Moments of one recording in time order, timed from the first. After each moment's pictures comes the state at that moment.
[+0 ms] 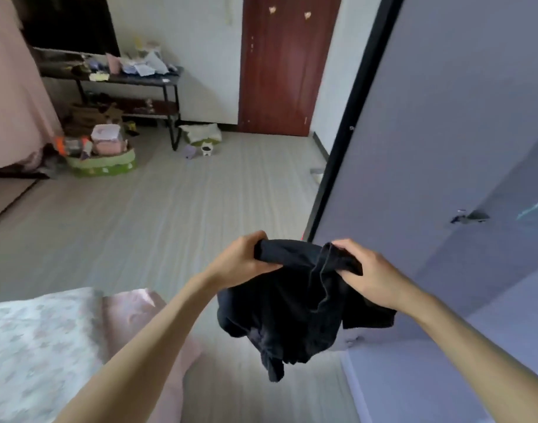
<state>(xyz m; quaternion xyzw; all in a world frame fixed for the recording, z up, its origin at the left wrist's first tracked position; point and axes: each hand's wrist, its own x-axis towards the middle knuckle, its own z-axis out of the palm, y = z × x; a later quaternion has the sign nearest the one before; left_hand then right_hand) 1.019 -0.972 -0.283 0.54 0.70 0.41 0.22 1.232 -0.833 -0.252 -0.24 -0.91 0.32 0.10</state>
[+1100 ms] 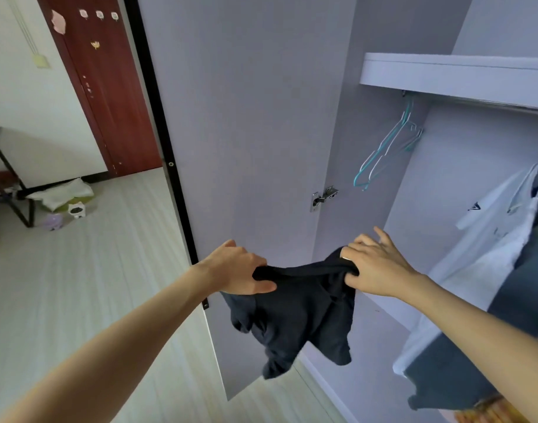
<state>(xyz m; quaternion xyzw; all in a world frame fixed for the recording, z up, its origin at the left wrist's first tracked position) 1.130 -0.809 -0.236 0.82 0.57 -0.05 0.01 1.402 -0.749 -0.254 -0.47 -0.88 -0.08 -0.04</state>
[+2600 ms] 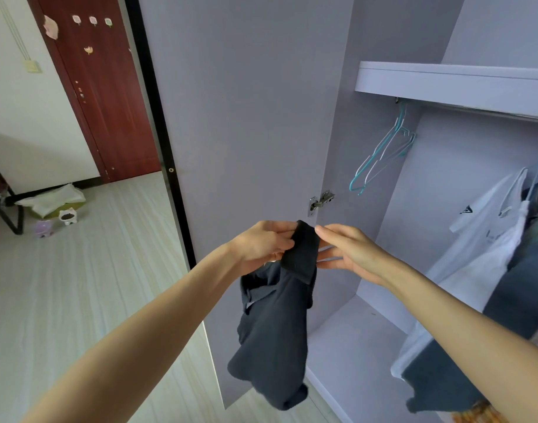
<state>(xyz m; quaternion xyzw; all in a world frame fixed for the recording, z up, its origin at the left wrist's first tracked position) 1.167 -0.796 -0.199 0.54 0.47 0.35 0.60 1.352 -0.763 -0.215 -0.44 -0.60 0.60 0.31</state>
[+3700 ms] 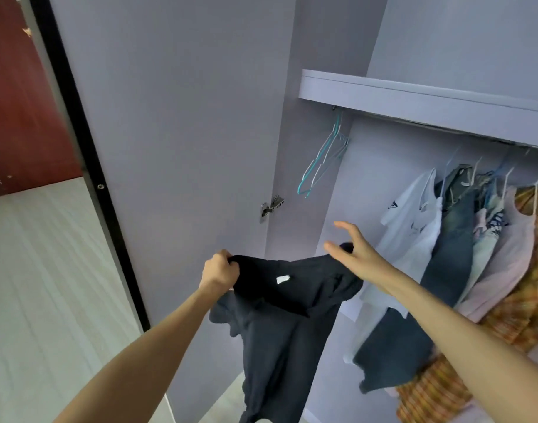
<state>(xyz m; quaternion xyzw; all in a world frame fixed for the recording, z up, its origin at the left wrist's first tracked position) 1.167 -0.721 -0.297 0.56 0.69 0.30 0.33 1.435 -0.755 -0.233 -0.62 -0.63 0.35 0.31</state>
